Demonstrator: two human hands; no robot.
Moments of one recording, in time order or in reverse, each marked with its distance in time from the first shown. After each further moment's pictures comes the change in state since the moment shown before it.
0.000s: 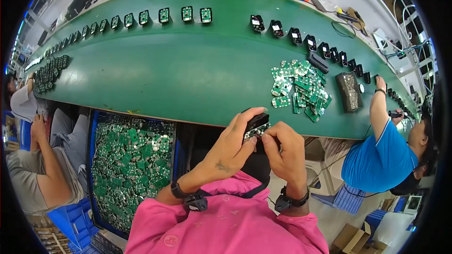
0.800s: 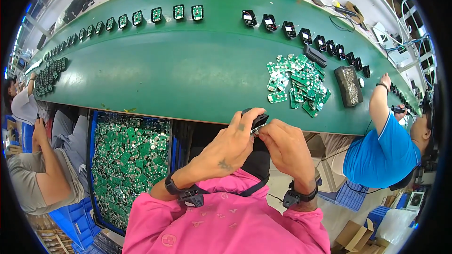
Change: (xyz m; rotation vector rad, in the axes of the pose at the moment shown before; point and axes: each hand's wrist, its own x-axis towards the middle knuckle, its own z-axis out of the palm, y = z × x) left_hand 0.003 0.001 0.003 0.287 -0.227 -0.032; right_hand -0.002 0.015 -0.017 -0.105 -0.210 -0.117
